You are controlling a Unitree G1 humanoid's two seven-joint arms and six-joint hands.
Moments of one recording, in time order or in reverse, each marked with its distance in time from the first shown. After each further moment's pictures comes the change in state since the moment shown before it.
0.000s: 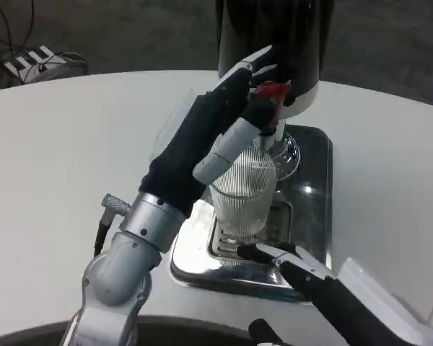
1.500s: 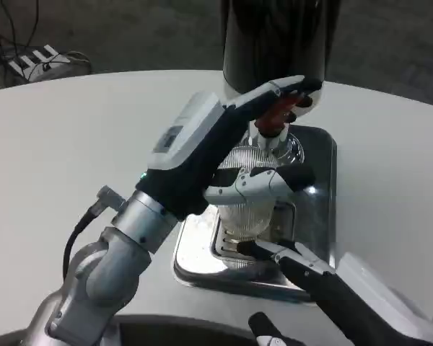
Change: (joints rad) left arm -0.060 0.169 -0.095 0.131 0.347 -0.250 0.189; right arm -0.037 -0.019 0.005 0.010 0.001 0.029 -0.003
